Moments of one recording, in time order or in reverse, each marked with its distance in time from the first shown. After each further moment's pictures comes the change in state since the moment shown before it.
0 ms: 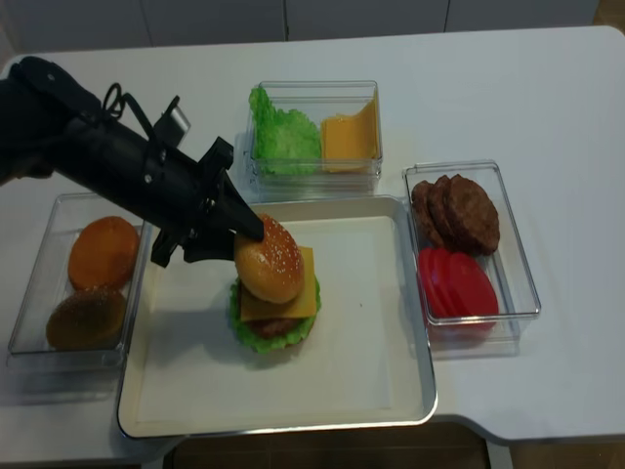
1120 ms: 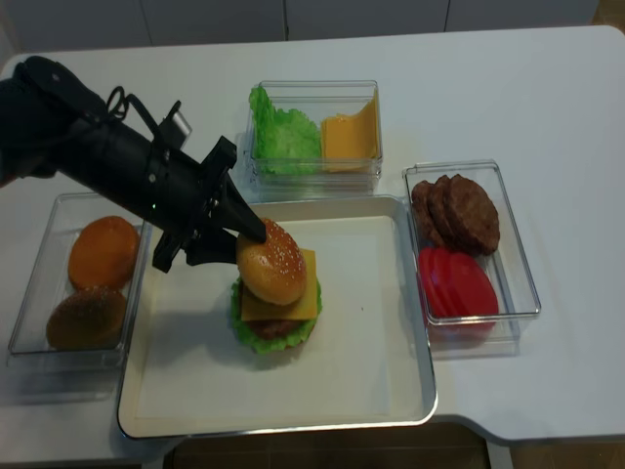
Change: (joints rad) left arm -0.010 0.000 0.000 0.012 0.000 -0.073; right arm 0.000 0.000 0.000 0.000 0.000 0.002
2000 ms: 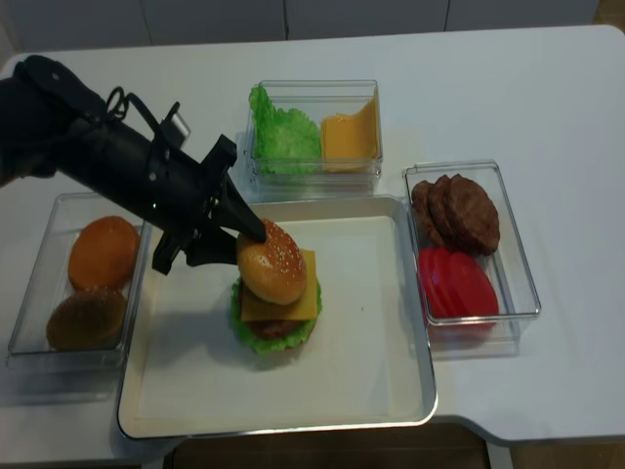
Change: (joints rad) left arm -0.006 0.000 0.000 0.004 -0.002 -0.040; right arm 0.000 0.000 0.000 0.000 0.000 0.000
